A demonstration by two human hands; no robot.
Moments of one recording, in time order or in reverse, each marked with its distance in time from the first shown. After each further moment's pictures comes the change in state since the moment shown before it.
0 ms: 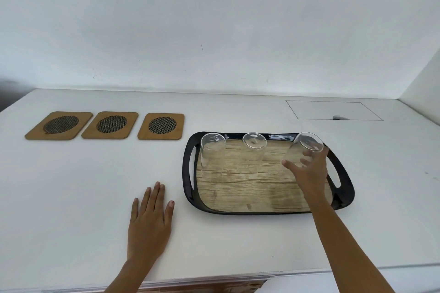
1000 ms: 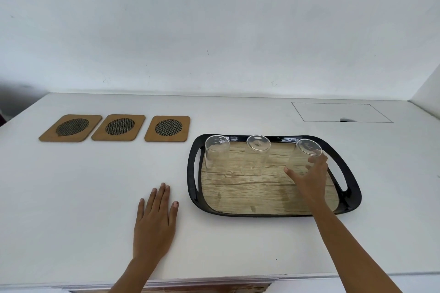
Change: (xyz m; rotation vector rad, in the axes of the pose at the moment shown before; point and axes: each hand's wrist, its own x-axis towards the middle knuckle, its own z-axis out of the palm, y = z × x) left_hand 0.000 -0.002 0.002 -0.004 0.015 0.006; right_hand 0.006 0.032 0.011 -0.136 -0.044 -0.046
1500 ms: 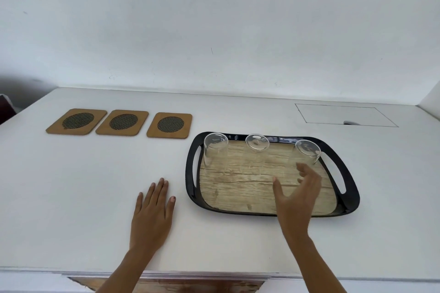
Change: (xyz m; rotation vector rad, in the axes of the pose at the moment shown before) left_hand -0.002 0.002 -0.001 -0.008 -0.007 -0.016; right_hand -0.085 -0.042 0.001 0.055 0.187 -0.279
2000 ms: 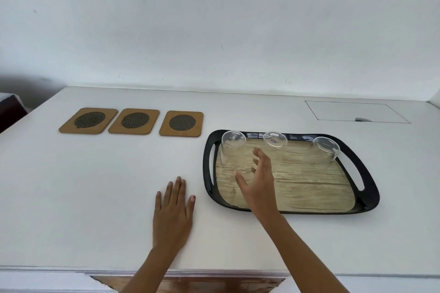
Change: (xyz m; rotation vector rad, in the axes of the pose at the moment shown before) left_hand 0.001 -0.003 -0.002 0.008 -0.021 0.028; right_hand -0.027 -0.053 0.086 0.094 -0.440 -0.031
